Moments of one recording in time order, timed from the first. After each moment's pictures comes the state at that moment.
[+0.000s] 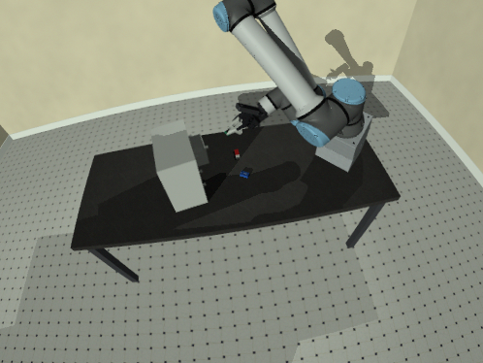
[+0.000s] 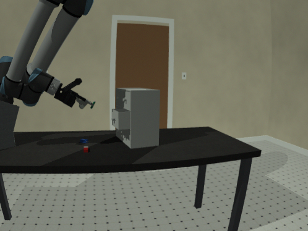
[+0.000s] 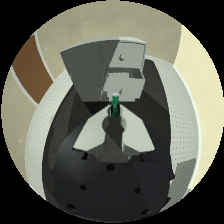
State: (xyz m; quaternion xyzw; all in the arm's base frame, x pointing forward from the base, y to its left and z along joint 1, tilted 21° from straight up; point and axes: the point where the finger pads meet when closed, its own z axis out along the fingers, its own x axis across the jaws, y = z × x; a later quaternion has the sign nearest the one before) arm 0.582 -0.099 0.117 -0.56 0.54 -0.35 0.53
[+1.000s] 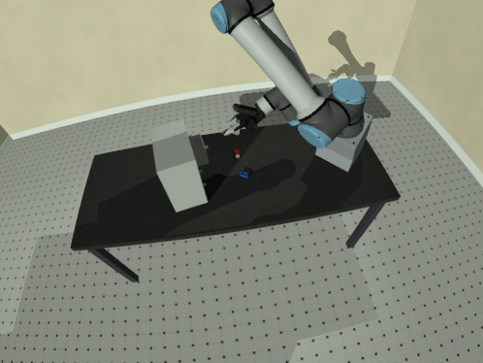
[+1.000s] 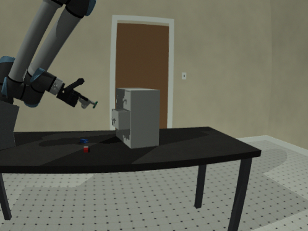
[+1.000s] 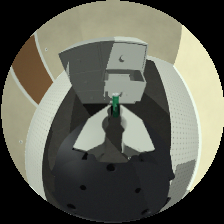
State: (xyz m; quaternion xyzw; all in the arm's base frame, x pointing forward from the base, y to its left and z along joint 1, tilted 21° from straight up) arm 0.594 -0.097 0.121 -0.56 0.54 -0.35 0.53
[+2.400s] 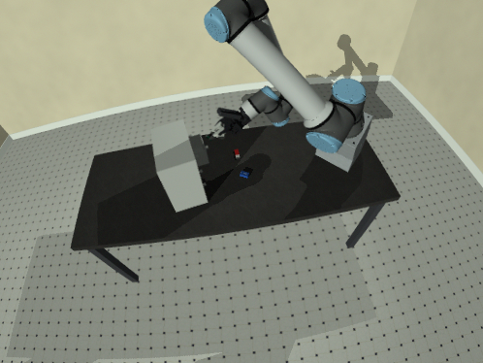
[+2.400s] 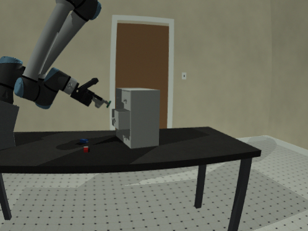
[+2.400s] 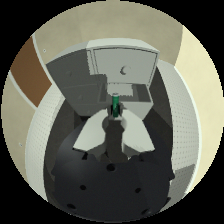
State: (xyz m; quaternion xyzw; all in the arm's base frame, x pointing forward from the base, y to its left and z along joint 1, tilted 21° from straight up) arm 0.668 -0.088 0.146 -0.56 0.54 -0.35 0.53
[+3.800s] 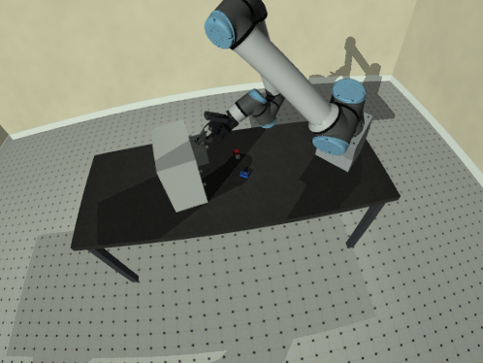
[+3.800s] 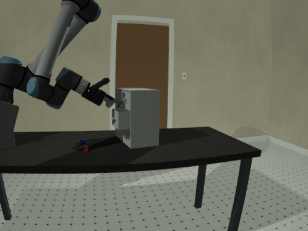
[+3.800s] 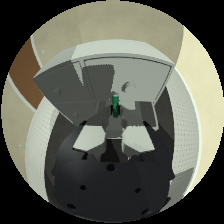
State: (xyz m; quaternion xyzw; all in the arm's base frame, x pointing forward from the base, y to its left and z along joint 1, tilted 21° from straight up) arm 0.728 -0.080 0.165 -0.56 0.54 -0.35 0.53
